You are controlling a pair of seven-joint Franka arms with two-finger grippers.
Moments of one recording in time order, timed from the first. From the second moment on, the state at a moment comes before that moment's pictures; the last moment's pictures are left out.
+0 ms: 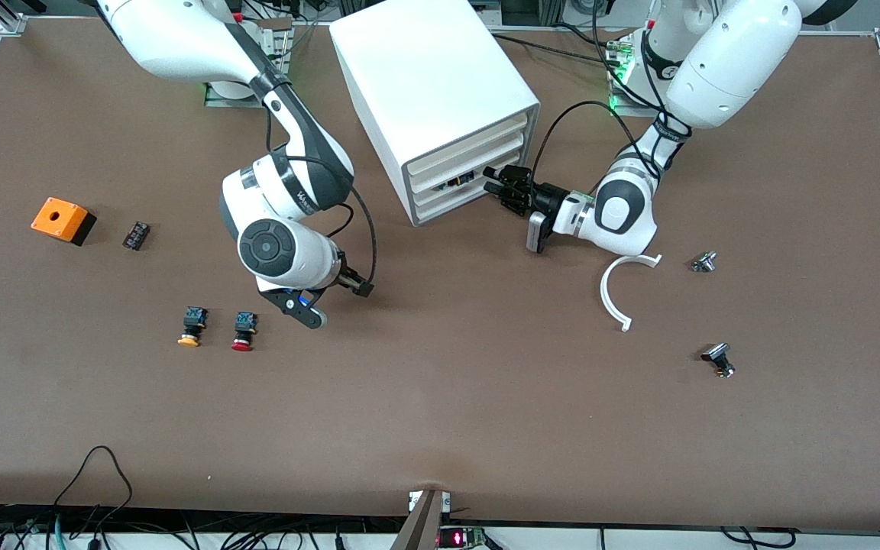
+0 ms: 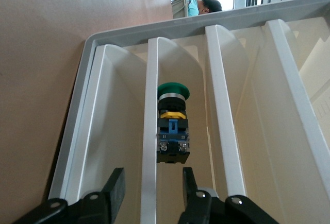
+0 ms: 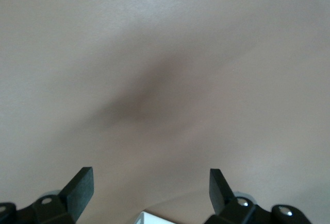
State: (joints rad) left arm -0.11 0.66 -0.29 -2.15 -1.33 1.81 1.28; right arm 0.39 0.64 0.13 -1.43 0.07 1.90 1.05
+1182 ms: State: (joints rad) left arm -0.13 0.68 -0.29 -2.16 -1.38 1.82 1.28; right arm 0.44 0.65 0.13 -1.18 0.08 1.93 1.24
